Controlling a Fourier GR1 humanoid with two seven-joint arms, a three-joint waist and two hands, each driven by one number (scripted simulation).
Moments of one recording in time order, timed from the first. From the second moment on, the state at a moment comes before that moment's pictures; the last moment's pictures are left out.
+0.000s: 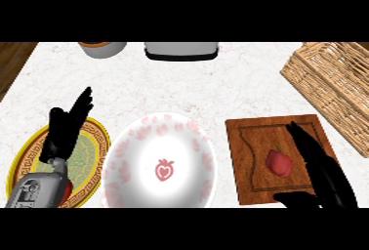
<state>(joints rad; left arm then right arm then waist) -0.18 0.23 0.02 -1.43 -0.08 0.03 0.24 0.17 -0.20 0.07 -1.77 0.83 0.03 0.02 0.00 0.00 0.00</state>
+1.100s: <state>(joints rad) -0.21 0.19 0.07 -1.40 -0.13 -0.01 0.23 0.07 -0.16 0.06 -1.55 0.92 -0.03 -0.05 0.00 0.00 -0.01</state>
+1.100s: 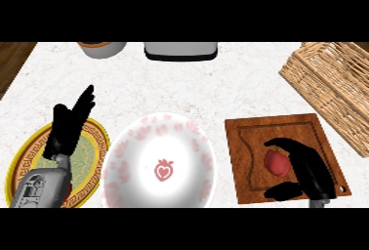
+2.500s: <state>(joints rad) -0.21 0.20 0.09 -1.39 -0.14 -0.02 0.23 -0.09 -0.22 0.16 -1.76 0.93 0.39 -0.15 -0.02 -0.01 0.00</state>
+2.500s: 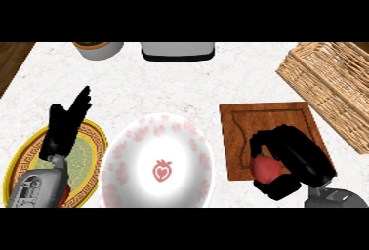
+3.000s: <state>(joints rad) -0.23 0.20 0.10 -1.40 -0.14 -0.02 0.25 -0.25 -0.09 -0.13 -2.14 0.50 0.66 0.22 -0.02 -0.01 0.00</state>
